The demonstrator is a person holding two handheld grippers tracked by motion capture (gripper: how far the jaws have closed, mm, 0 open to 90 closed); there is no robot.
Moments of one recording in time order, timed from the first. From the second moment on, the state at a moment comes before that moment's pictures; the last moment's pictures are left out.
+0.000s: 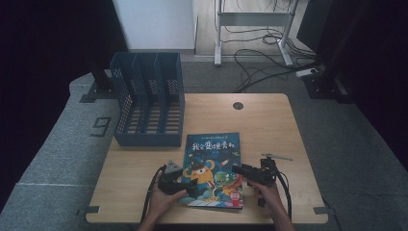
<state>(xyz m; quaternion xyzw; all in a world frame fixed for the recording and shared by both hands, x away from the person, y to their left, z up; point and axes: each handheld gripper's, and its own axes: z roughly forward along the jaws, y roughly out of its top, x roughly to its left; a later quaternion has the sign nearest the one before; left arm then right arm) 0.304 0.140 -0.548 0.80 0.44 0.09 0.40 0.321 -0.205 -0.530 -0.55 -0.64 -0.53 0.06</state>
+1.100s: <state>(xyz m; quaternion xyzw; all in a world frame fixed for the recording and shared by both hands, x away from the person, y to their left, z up) 0.306 0.143 -0.548 0.80 0.44 0.08 0.41 0.339 -0.202 -0.533 -0.56 -0.63 -0.53 0.07</state>
